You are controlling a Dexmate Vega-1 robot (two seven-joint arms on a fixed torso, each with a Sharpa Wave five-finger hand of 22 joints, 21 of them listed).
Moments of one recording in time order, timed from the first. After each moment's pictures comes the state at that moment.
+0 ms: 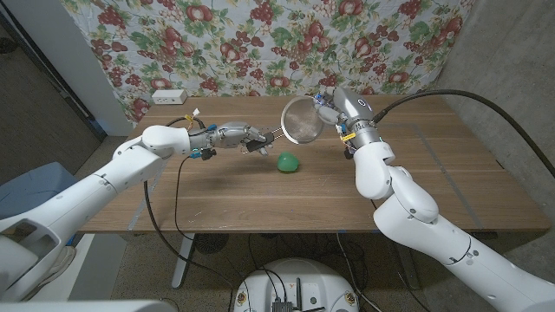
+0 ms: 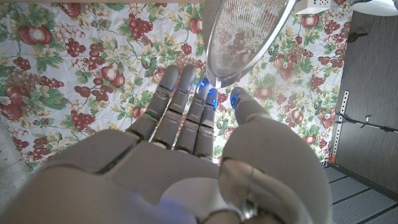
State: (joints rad) left arm 0.67 0.87 0.53 -1.53 -0.50 -0.13 -0.67; left_hand 0.58 0.16 0.84 -0.02 0.20 0.83 0.07 0.35 0.30 1.06 -0.05 0.45 0.29 0.90 -0.11 0.31 0.25 0.63 -0.06 0.42 0.25; right arm -0.98 -0.67 -0.66 -2.40 -0.66 -0.76 -0.21; right_hand 0.81 0.08 0.52 -0.13 0.20 0.52 0.00 0.32 0.41 0.54 -0.06 0.49 0.67 0.58 -0.06 0.49 0.98 0.31 0.02 1.16 0.18
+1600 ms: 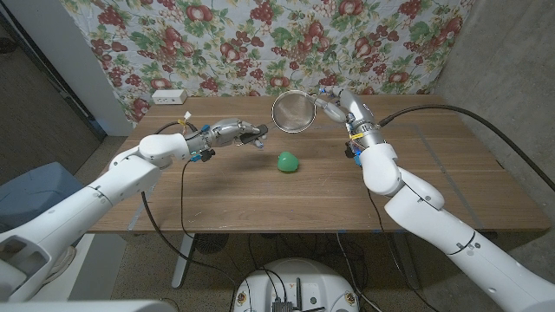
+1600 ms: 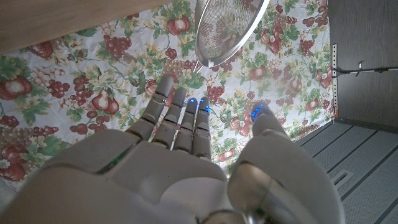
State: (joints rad) left arm 0.78 0.88 0.46 -1.61 -0.53 -0.10 -0.44; left_hand 0.60 0.14 0.84 -0.01 0.20 0.83 0.07 0.41 0.38 1.08 -0.06 0.46 0.33 0.91 -0.12 0.31 0.25 0.62 -0.06 0.46 0.26; right arm -1.03 -0.65 -0.49 -2.22 -0.28 -0.39 -0.35; right_hand 0.57 0.05 0.41 -0.10 0.21 0.43 0.05 0.23 0.31 0.32 0.02 0.25 0.54 0.31 -0.02 0.31 0.80 0.16 0.04 1.06 0.17
